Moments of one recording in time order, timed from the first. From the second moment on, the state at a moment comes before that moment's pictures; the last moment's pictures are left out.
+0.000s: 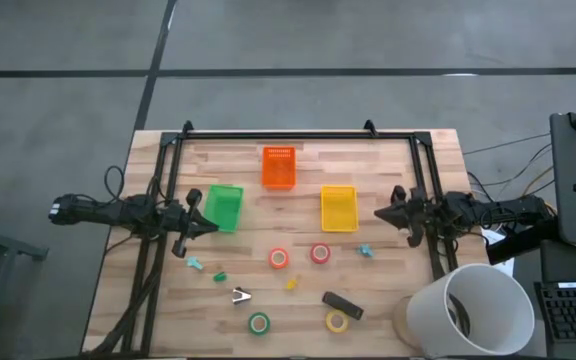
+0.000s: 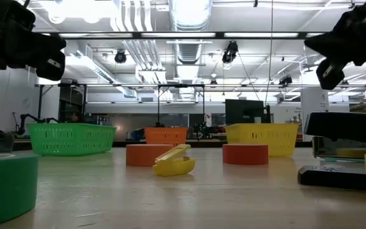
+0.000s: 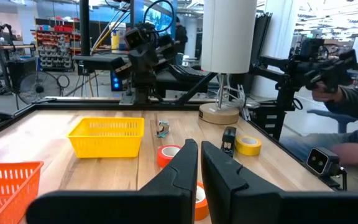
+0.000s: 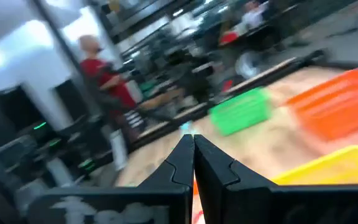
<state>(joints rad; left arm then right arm) -0.14 0.03 0.01 0.02 0.02 -0.06 0.11 0.04 0.01 0.12 0.06 0.53</state>
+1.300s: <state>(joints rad) -0.14 0.03 0.01 0.02 0.02 -0.06 0.21 0.77 0.33 -0.36 -0.16 0.88</state>
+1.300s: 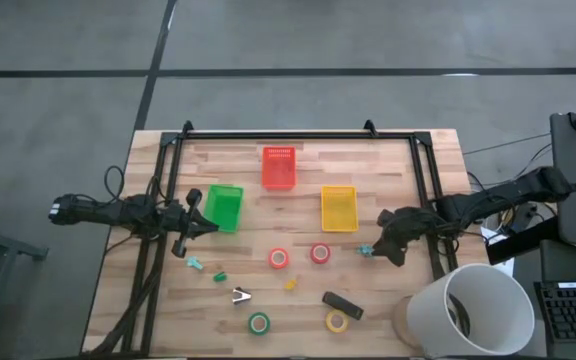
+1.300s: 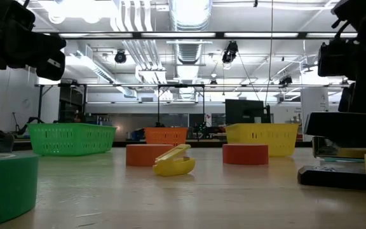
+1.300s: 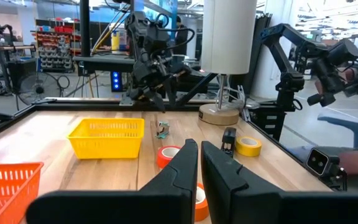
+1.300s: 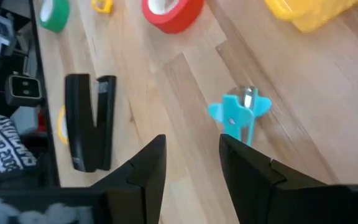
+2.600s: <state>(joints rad) -0.14 0.03 0.01 0.02 0.02 -0.06 0.21 0.99 0.33 -0.29 0.00 0.77</state>
